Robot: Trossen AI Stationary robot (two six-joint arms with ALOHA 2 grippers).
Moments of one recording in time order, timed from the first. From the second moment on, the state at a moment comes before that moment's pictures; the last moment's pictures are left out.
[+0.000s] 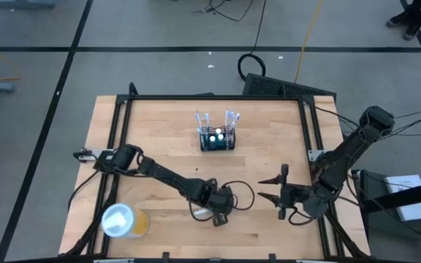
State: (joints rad) left arm -0.33 2.25 1.61 -0.57 -0.07 -0.60; right arm 0.85 1.13 0.62 -0.01 0.95 0.07
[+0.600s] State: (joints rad) left arm -0.33 1.69 1.09 -0.26 -0.42 -0.58; right arm 0.87 1.13 0.56 0.11 0.97 0.08
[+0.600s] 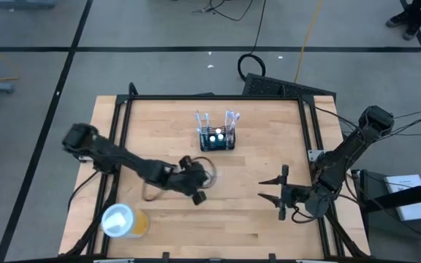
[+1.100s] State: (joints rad) left arm -0.43 1.39 0.43 0.87 -0.71 -0.19; right arm 0.57 1.17 0.39 0.86 0.59 -0.25
